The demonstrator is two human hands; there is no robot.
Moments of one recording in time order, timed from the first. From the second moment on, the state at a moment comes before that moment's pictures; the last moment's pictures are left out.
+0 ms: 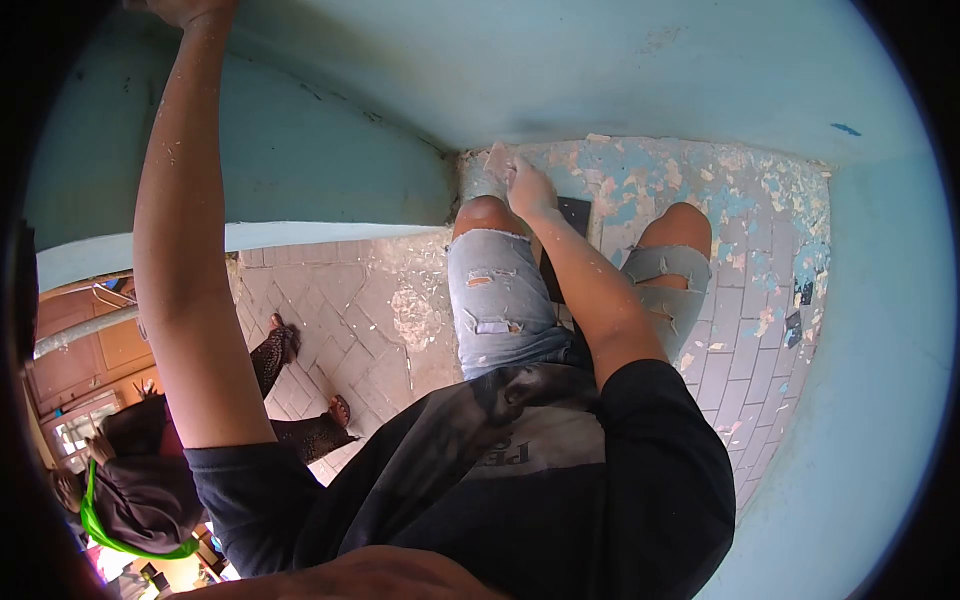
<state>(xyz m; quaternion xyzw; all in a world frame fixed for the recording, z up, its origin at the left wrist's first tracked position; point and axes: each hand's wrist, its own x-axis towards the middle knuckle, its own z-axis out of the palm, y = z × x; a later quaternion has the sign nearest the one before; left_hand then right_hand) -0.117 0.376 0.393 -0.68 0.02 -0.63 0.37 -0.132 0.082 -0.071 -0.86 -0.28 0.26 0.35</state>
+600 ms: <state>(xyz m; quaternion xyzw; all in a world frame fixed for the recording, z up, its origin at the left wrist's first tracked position) -0.125 0.335 0.391 -0.73 -0.05 -0.61 0.31 -0.093 0.023 0.071 -0.69 -0.18 0.27 0.65</state>
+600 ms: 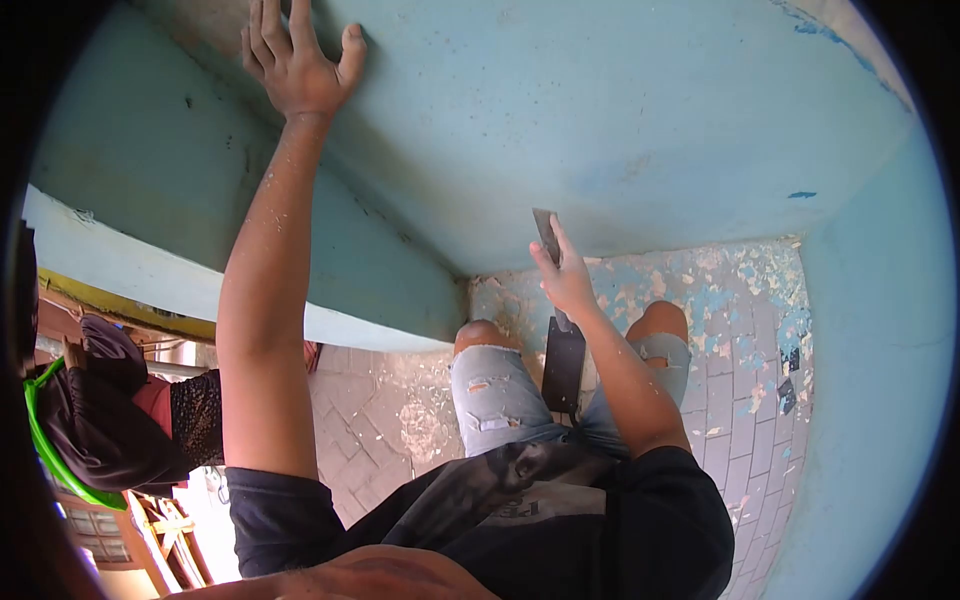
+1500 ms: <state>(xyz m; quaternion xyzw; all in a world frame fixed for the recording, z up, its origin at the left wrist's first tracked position) -0.116 0.302 0.407 -0.73 -0.09 -0.63 0.25 -0.014 0.058 0.421 -0.79 -0.35 -0.39 0.31</state>
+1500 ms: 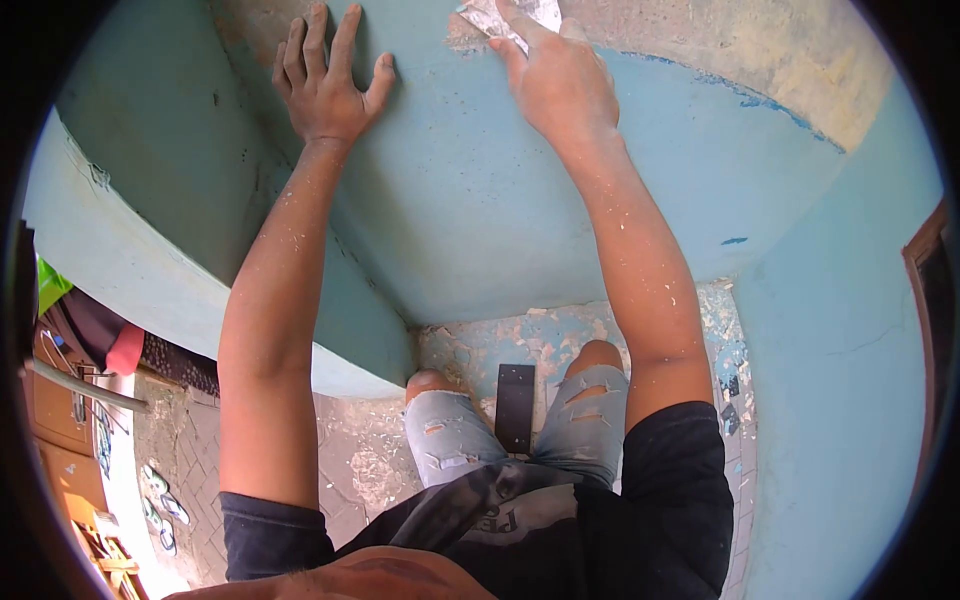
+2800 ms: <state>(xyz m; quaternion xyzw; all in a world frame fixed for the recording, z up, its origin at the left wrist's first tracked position) -0.095 0.284 0.430 -0.64 -0.10 -0.75 0.13 -0.042 0.044 0.465 -0.82 -0.35 -0.32 0.31</state>
